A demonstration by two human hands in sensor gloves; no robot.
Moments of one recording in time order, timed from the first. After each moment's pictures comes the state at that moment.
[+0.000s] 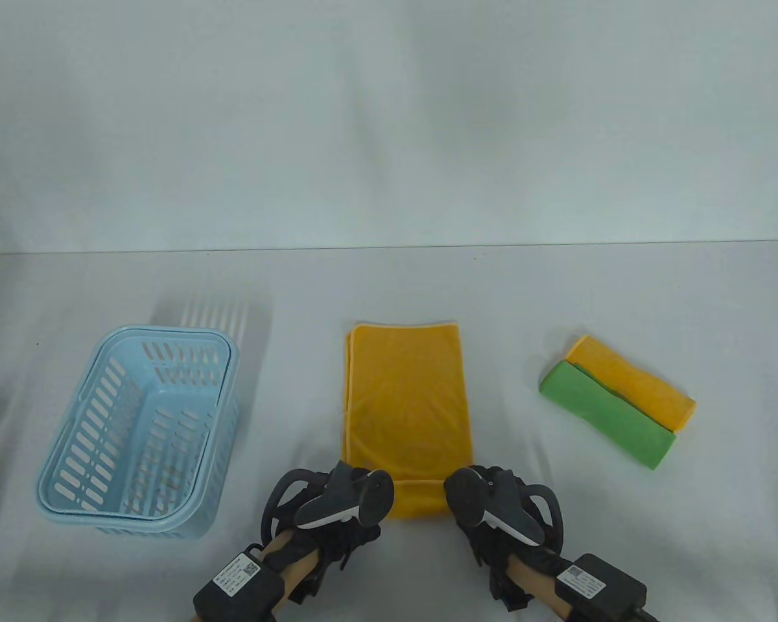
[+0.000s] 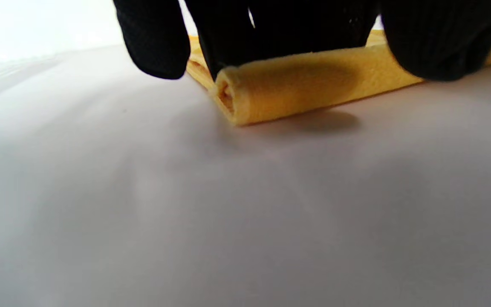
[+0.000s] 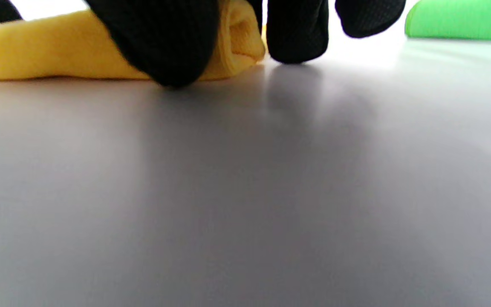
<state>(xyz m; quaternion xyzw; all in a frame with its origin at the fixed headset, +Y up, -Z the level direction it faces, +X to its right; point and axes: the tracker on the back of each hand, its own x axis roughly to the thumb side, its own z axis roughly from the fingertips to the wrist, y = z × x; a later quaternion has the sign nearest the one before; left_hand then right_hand) -0.094 -0.748 -0.291 -0.17 -0.20 -0.07 0.96 0.112 -0.760 -0.282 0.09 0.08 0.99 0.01</state>
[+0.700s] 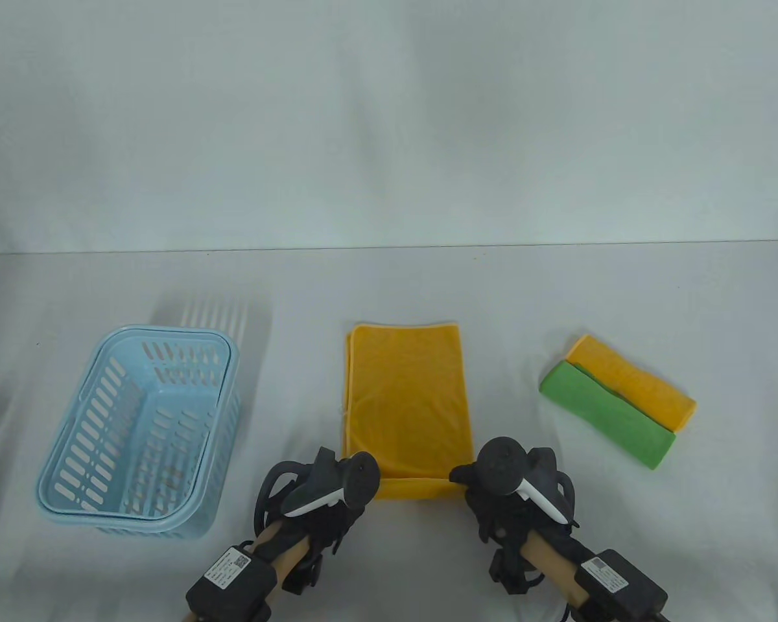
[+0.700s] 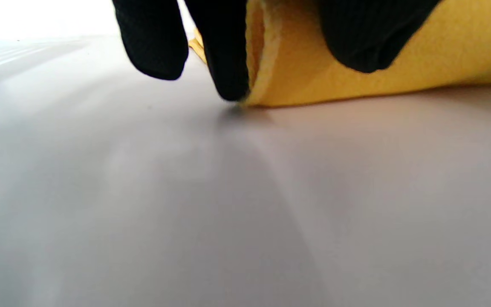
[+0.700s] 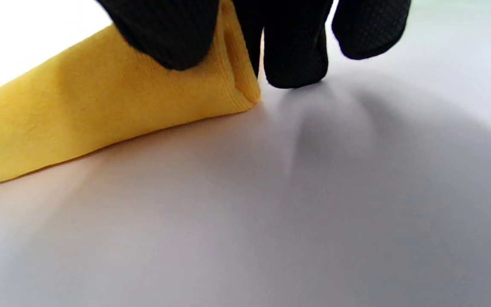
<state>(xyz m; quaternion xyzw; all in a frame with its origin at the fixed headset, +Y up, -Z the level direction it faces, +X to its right) -0.114 -0.742 -0.307 -0.18 -0.17 -0.01 0.97 0.144 -0.747 -0.305 0.04 0.14 0.97 0.19</state>
